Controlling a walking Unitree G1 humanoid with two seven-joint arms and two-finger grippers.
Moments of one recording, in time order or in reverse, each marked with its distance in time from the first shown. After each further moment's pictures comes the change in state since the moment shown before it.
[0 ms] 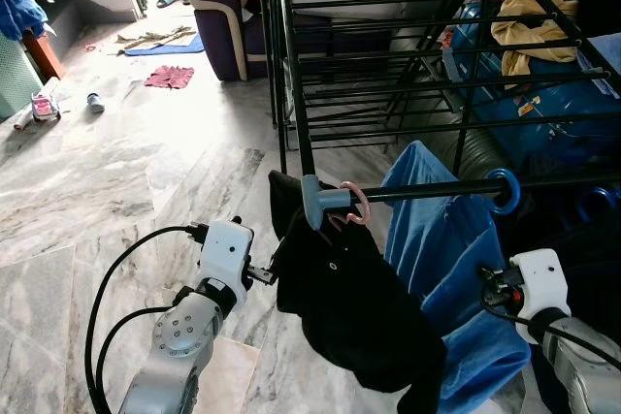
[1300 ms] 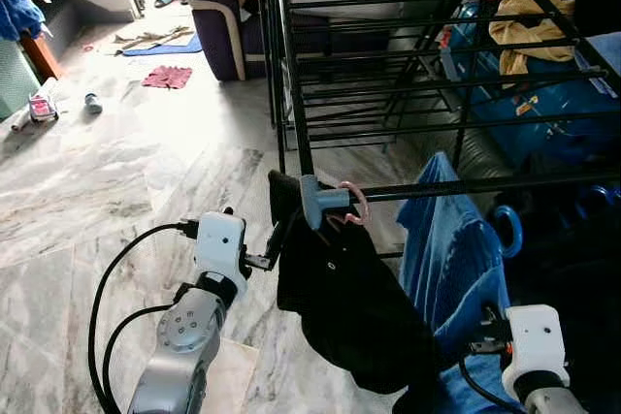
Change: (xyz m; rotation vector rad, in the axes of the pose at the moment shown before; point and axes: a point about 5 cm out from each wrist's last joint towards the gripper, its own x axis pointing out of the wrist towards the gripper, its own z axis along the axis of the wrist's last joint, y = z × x) left arm 0.006 0.002 0.005 -0.068 -0.057 0.097; right arm -0.052 0.053 -0.021 -0.019 -0.061 -0.226
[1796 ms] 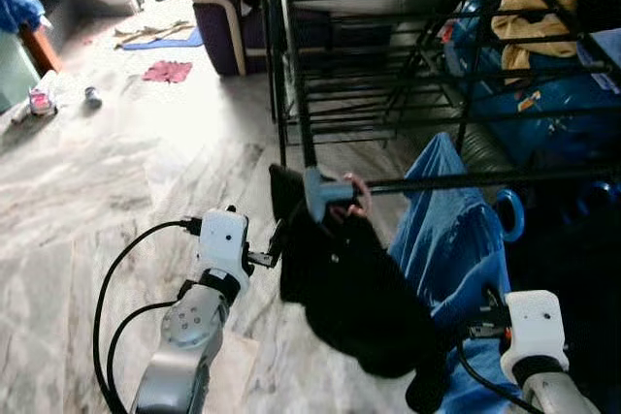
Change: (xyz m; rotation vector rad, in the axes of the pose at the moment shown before) left arm 0.002 0.000 0.000 0.000 -0.002 0.003; right arm 0.008 -0.001 0.013 -0.015 -0.049 -0.015
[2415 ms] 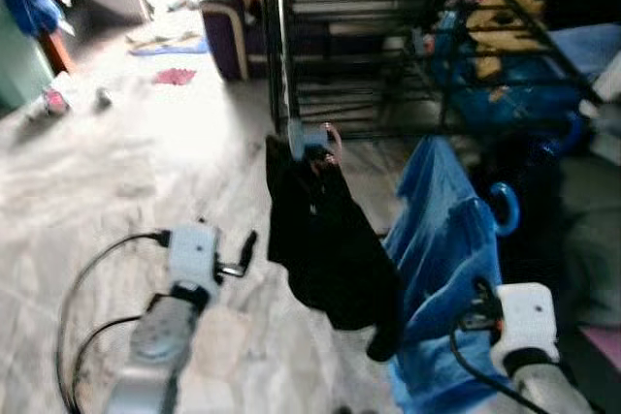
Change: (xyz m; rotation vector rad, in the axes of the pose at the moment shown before) left arm -0.018 0.029 -0.011 0.048 0.050 0.082; right arm 0.005 0.010 0.007 0.036 -0.020 0.021
